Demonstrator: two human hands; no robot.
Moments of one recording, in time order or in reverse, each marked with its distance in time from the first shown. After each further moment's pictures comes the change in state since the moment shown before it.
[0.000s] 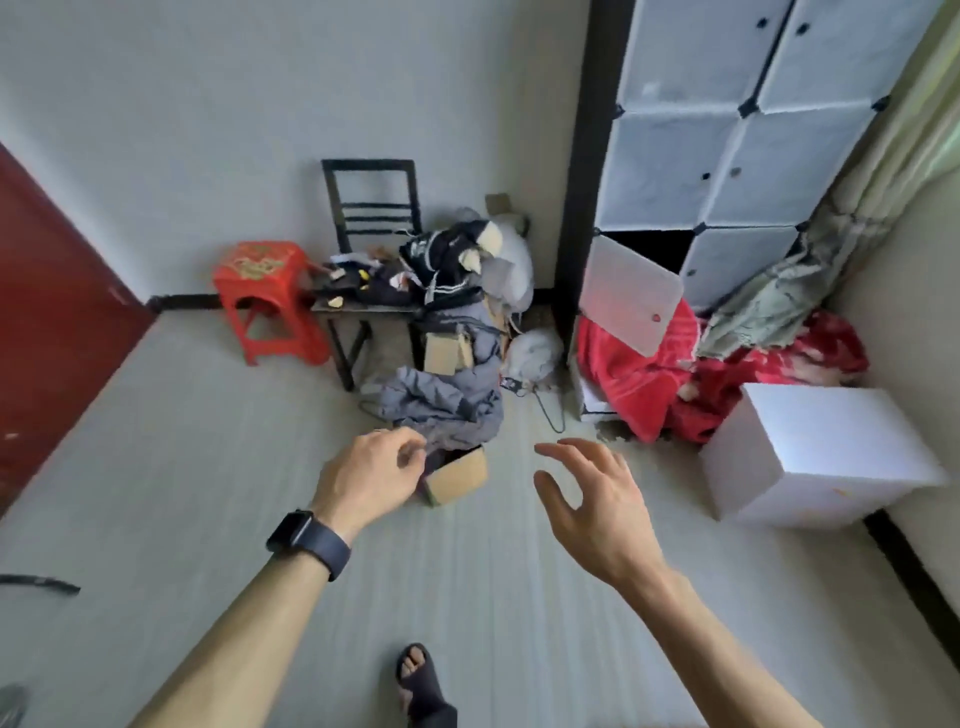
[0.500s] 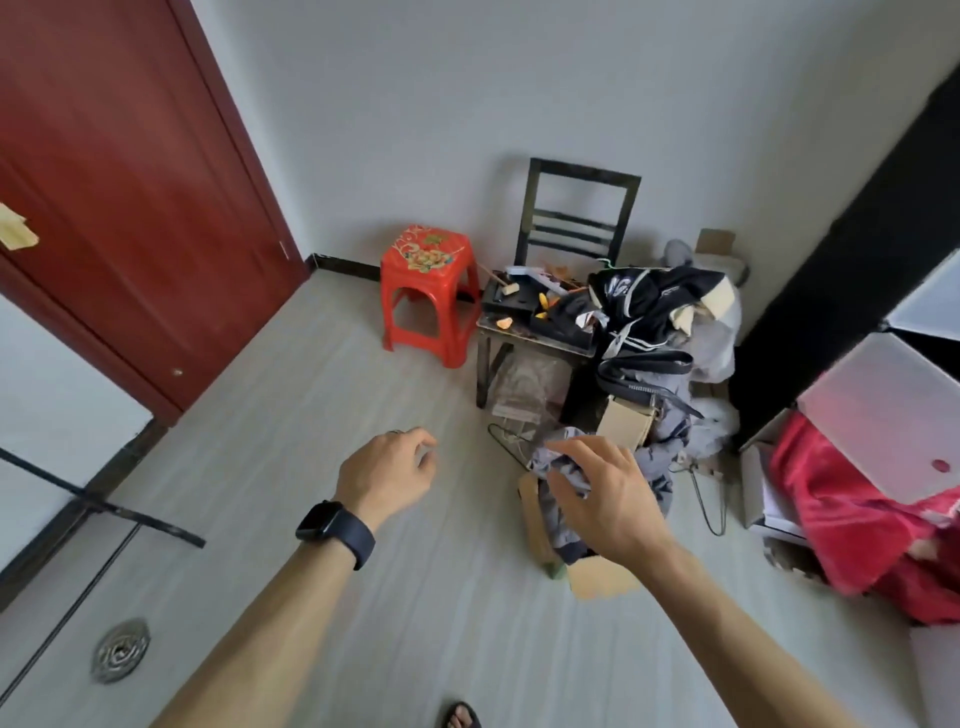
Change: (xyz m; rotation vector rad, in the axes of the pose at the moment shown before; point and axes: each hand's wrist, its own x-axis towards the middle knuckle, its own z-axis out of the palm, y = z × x) left_hand 0.195 -0.320 -0.140 -0.014 0.028 -0.346; right_hand 0.304 -0.217 0.265 -0.051 -0.326 -0.196
